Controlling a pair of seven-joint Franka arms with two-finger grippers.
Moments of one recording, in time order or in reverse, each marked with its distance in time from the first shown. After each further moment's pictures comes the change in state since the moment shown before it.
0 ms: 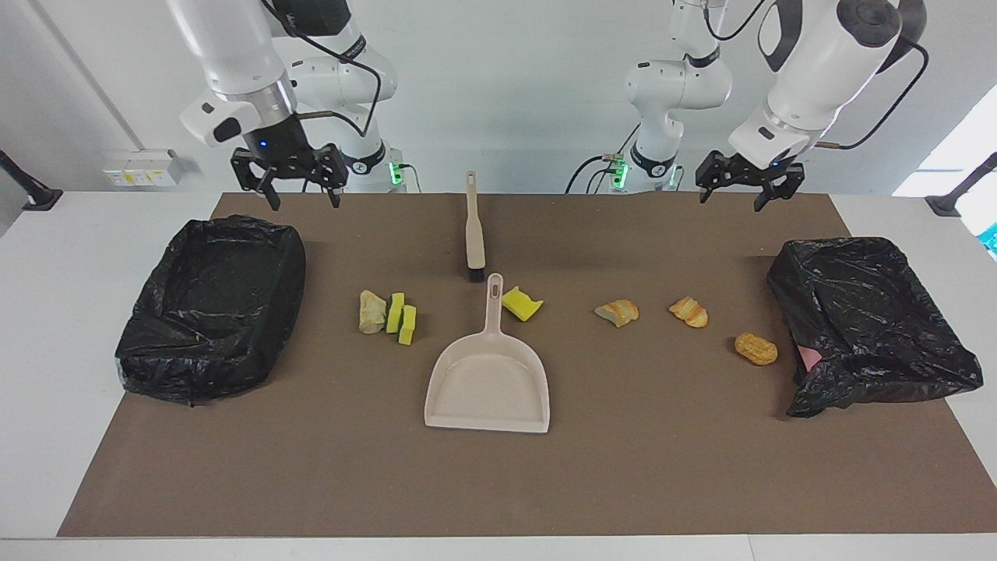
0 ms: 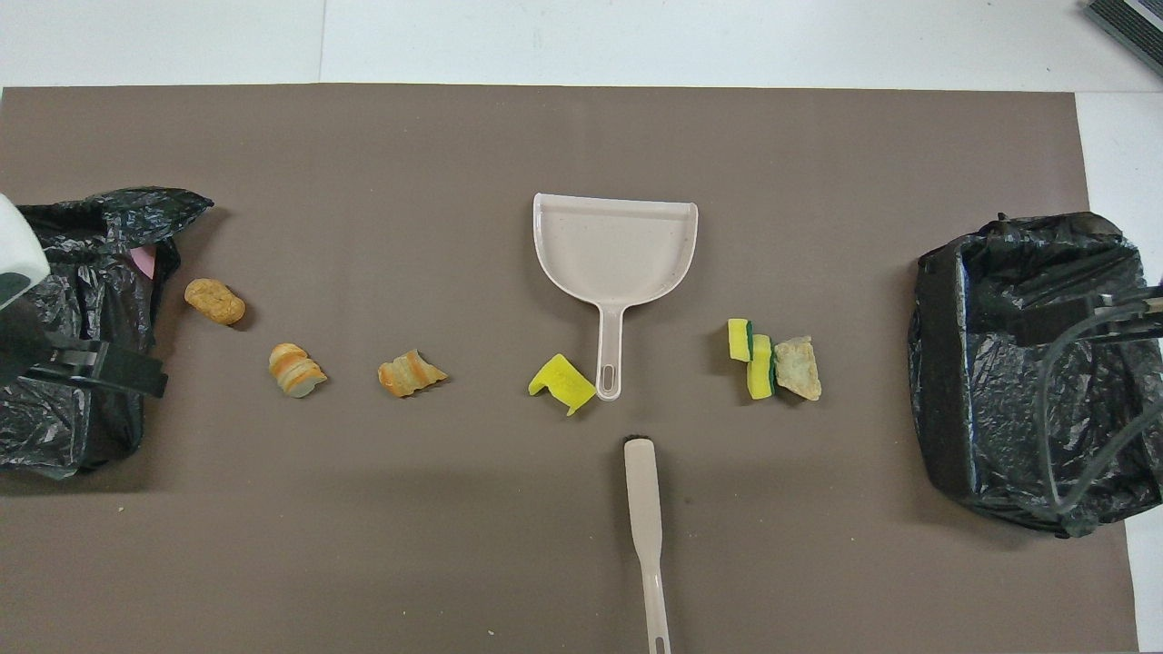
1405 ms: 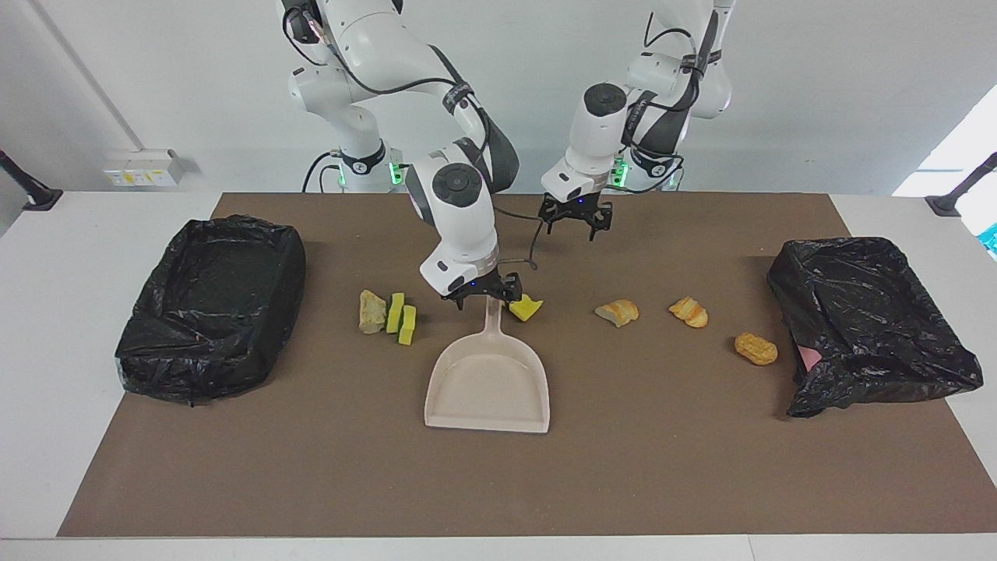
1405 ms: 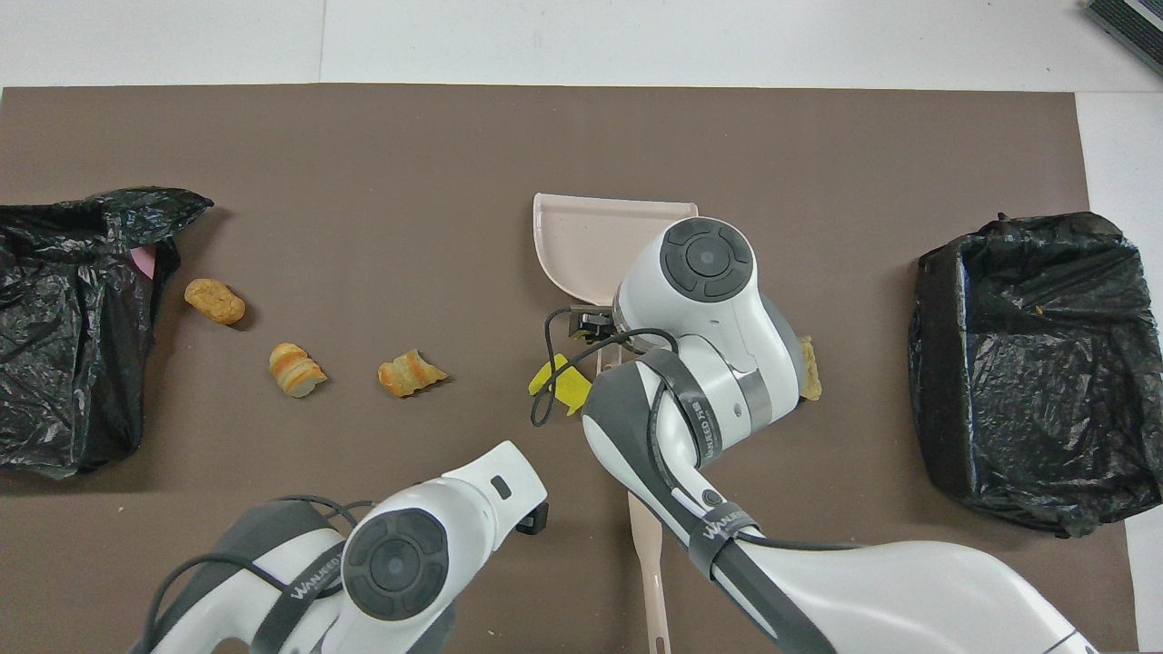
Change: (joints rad) left arm -0.581 -0.034 -0.008 -0.601 -0.030 0.761 -0.597; right arm 0.348 0.460 0.004 -0.030 0.057 0.448 0.415
